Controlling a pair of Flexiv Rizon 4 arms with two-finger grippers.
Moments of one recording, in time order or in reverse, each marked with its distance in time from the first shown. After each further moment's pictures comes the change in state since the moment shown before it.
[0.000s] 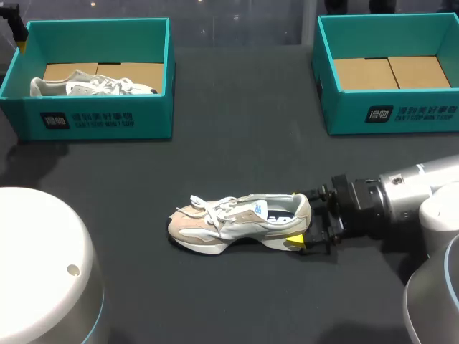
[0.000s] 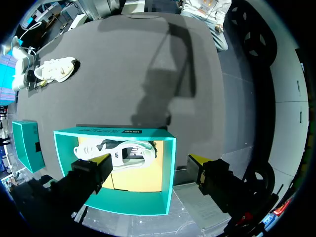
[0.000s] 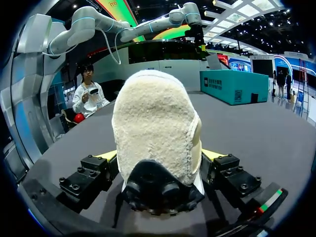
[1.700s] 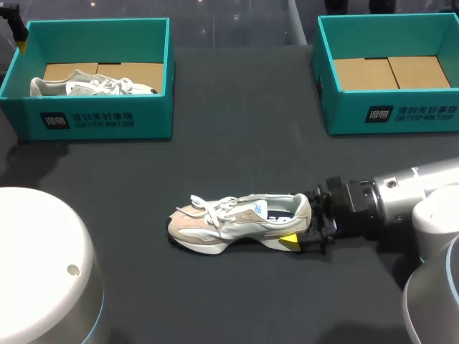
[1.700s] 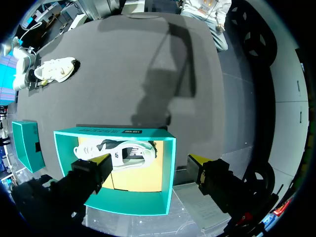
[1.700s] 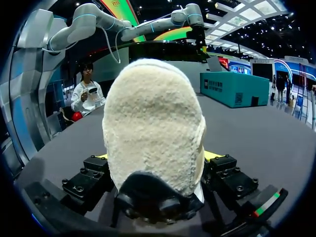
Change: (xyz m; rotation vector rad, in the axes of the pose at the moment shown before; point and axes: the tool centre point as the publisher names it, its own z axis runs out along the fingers) left arm 0.000 0.000 0.000 0.000 0.000 0.000; right arm -0.003 0.000 0.011 -0.011 -0.015 -0.029
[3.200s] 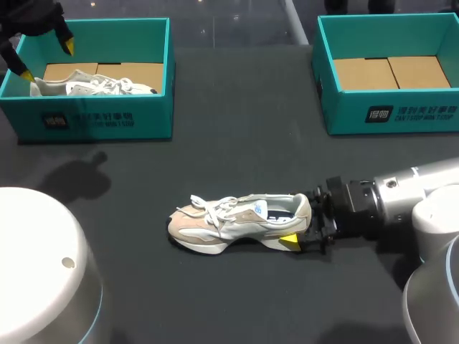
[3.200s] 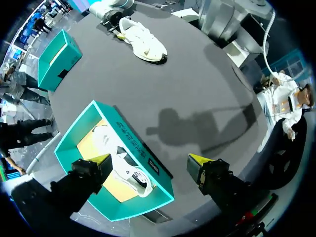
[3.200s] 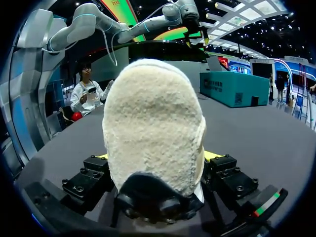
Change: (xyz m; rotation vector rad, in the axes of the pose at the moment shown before) left arm -0.109 -0.072 -0.014 0.059 -0.122 -0.927; right arm 0.000 0.000 0.000 0.004 -0.001 0.000
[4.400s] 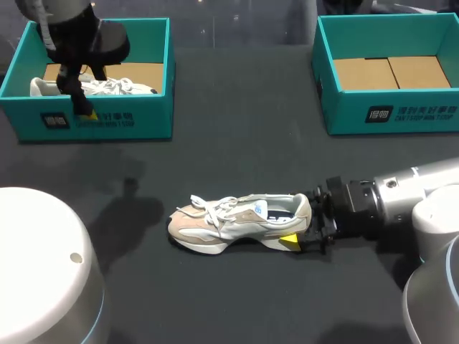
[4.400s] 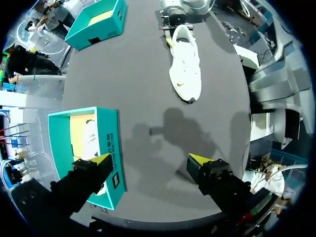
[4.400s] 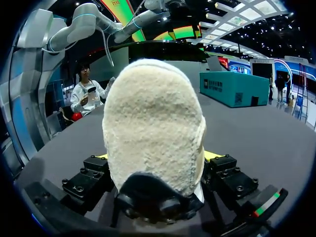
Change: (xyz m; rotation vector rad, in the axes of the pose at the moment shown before) left arm 0.020 -0.140 0.012 -0.098 -0.037 -0.603; right arm 0.000 0.000 0.000 0.000 0.000 0.000
